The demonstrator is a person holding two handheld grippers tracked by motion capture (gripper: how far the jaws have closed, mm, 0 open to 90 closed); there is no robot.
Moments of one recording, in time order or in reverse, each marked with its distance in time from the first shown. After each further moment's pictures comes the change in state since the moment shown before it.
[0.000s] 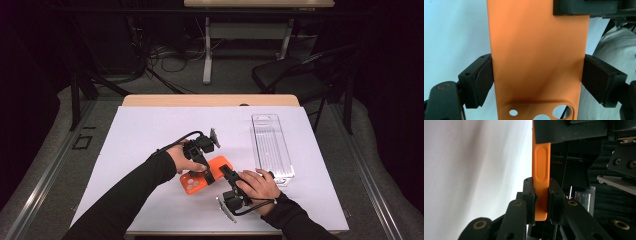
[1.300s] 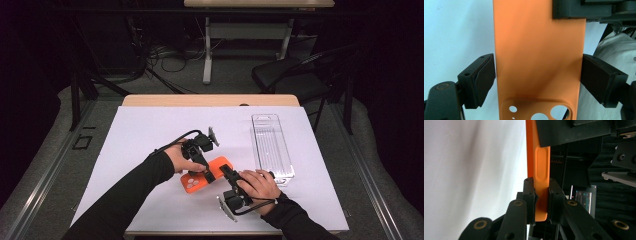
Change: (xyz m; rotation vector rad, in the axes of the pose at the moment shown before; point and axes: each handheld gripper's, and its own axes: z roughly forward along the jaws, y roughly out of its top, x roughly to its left) left arm 0.000 -0.004 -0.005 -0.049 0.006 0.005; right arm -0.001 -0.001 0.000 -0.009 -0.001 0.030
